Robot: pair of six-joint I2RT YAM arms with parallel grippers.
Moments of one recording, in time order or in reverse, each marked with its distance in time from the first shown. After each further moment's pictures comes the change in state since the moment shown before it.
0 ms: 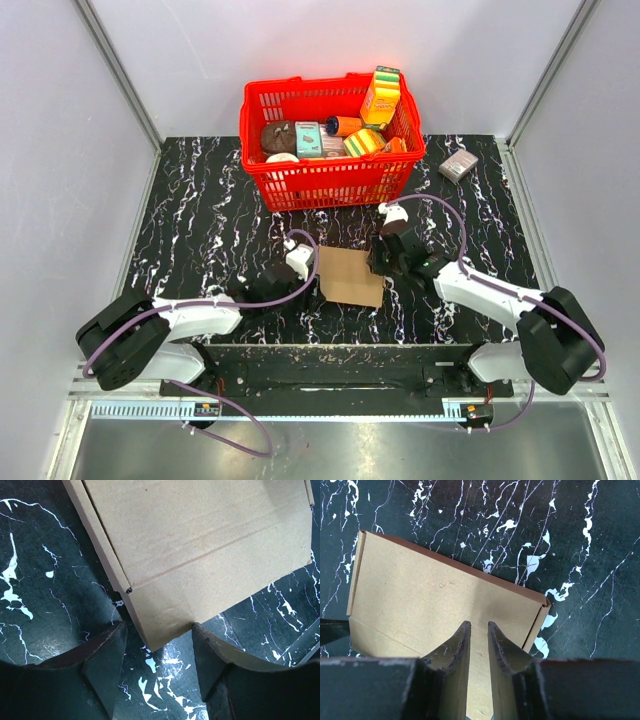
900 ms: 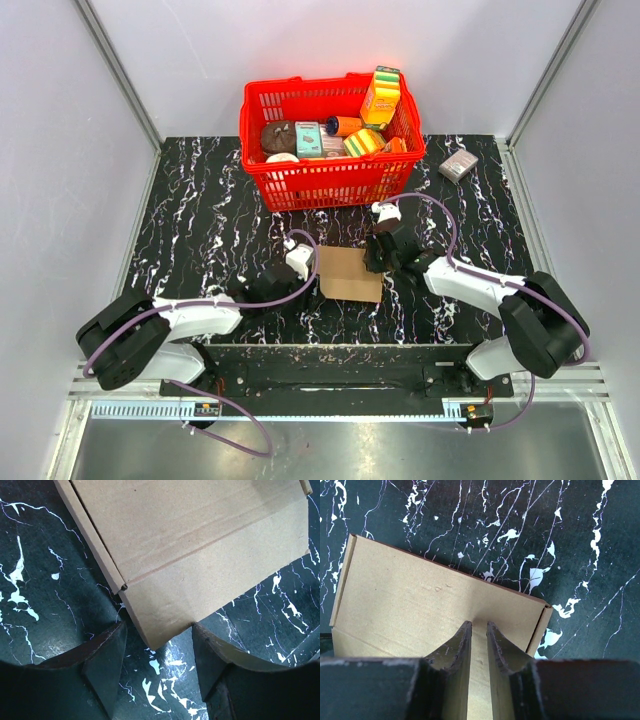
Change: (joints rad) left arm 0.000 0.000 0.000 0.002 -0.015 0.013; right arm 0.000 0.114 0.019 0.079 0.008 -0.025
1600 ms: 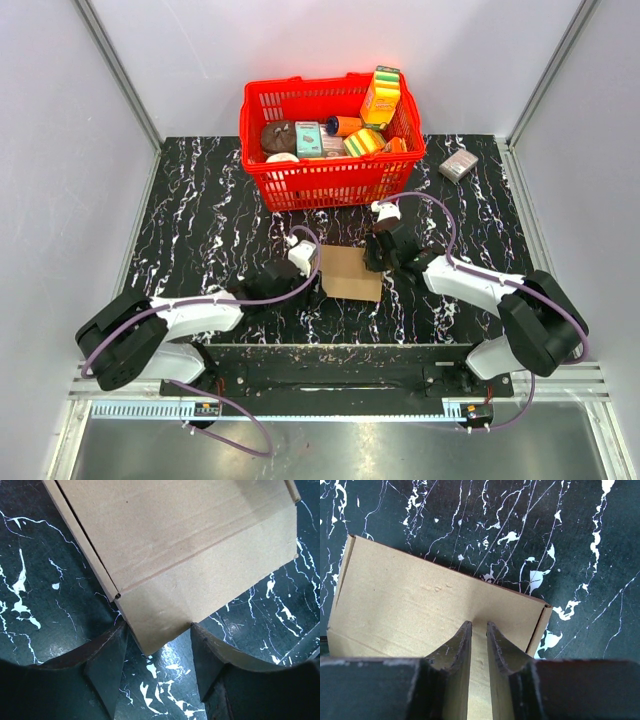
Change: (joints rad) left arm 0.000 0.009 0.044 -0.040 0.005 0.016; right arm 0.000 0.008 0.010 0.000 0.000 0.000
